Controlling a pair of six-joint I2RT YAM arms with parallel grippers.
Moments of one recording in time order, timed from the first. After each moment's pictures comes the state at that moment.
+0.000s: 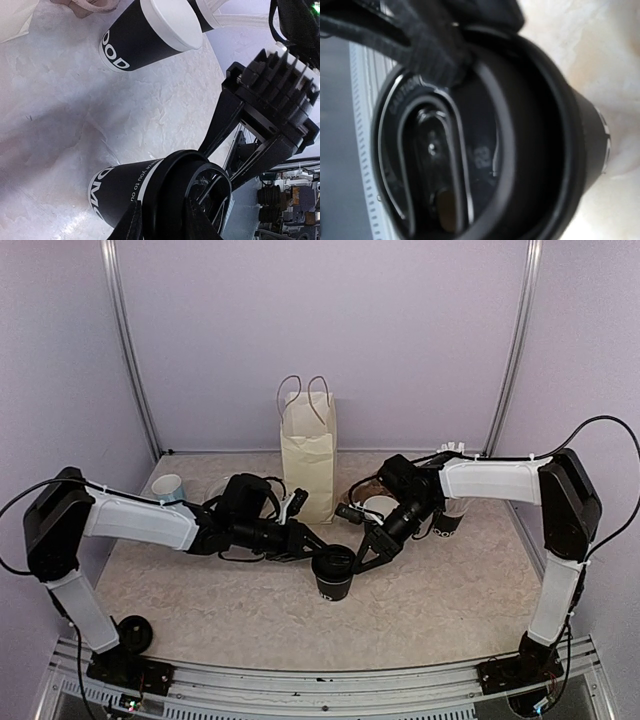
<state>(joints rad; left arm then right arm) -0.82 1.72 0.93 0.17 0.48 -0.72 0.67 1.89 1.35 -0.81 -0.83 -0.27</state>
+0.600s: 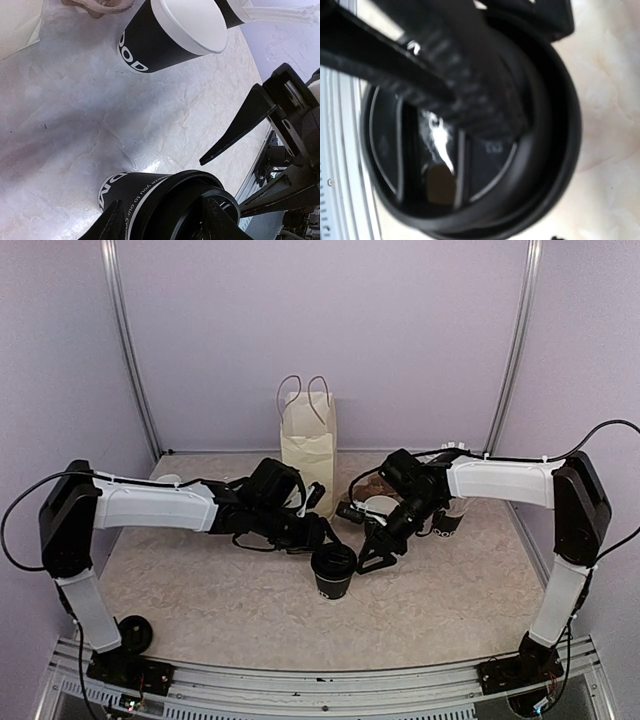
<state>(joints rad) -0.87 1.80 1.21 -0.17 0.32 -0.62 0.69 1.82 1.34 -0.80 -0.69 -0.41</state>
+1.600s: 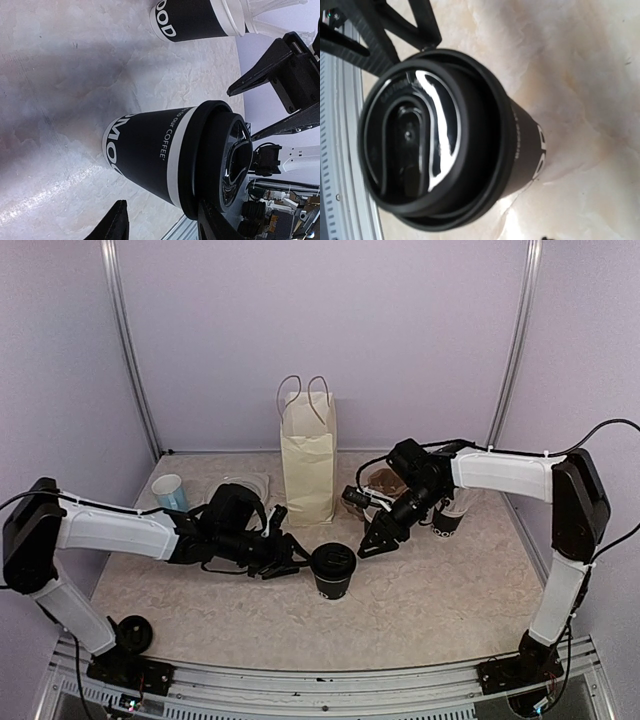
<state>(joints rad) -0.83 1.56 0.83 0.05 0.39 -0.92 0.62 1.83 1.39 -0.81 -0.75 -0.40</state>
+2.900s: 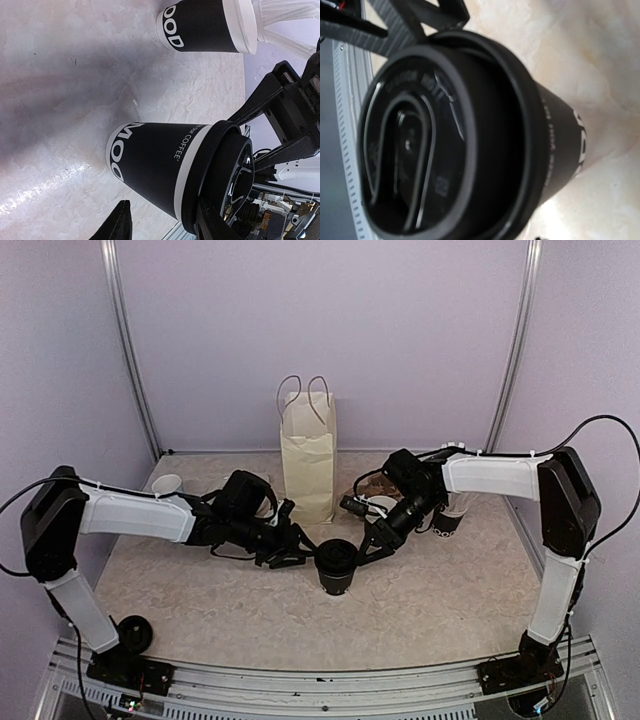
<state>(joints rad) -0.79 1.71 0.97 -0.05 0.47 -0.91 0.63 1.90 1.39 -0.82 -0.79 -0.30</state>
